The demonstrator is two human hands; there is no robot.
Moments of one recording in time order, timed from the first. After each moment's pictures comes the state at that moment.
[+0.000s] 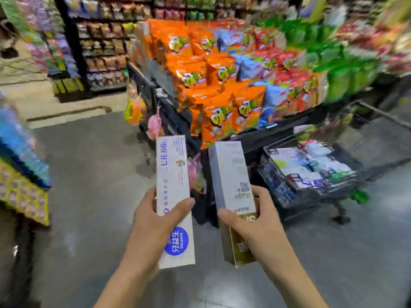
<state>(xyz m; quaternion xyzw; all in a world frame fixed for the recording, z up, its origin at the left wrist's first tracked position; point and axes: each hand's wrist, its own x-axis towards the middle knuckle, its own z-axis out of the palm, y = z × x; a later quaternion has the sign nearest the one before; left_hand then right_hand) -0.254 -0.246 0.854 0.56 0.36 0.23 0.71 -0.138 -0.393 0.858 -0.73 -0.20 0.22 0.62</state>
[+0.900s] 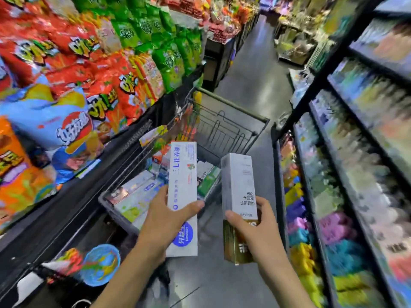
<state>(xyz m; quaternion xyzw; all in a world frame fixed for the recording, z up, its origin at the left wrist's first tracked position) 0.376 -0.420 0.805 0.63 0.12 -0.06 0.77 0.347 -0.607 0.829 -0.76 0.14 -0.04 0.63</state>
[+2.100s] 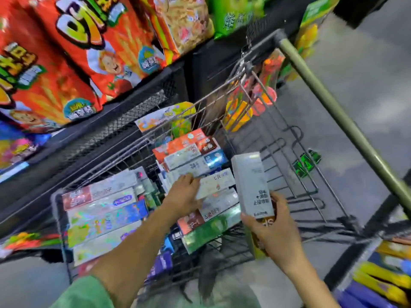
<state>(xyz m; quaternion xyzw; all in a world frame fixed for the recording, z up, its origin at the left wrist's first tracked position) 0.836 -0.509 0.525 0.95 0.10 -0.23 0.18 0.884 -0.759 0.652 -0.84 -0.01 0.28 0.46</state>
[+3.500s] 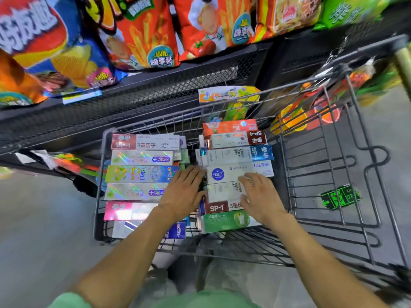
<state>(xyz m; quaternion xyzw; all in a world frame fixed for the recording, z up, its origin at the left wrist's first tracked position) 0.714 -0.501 0.514 0.96 0.23 -0.13 0.12 0.917 -0.669 0.523 -0.81 -0.56 0.17 -0.01</state>
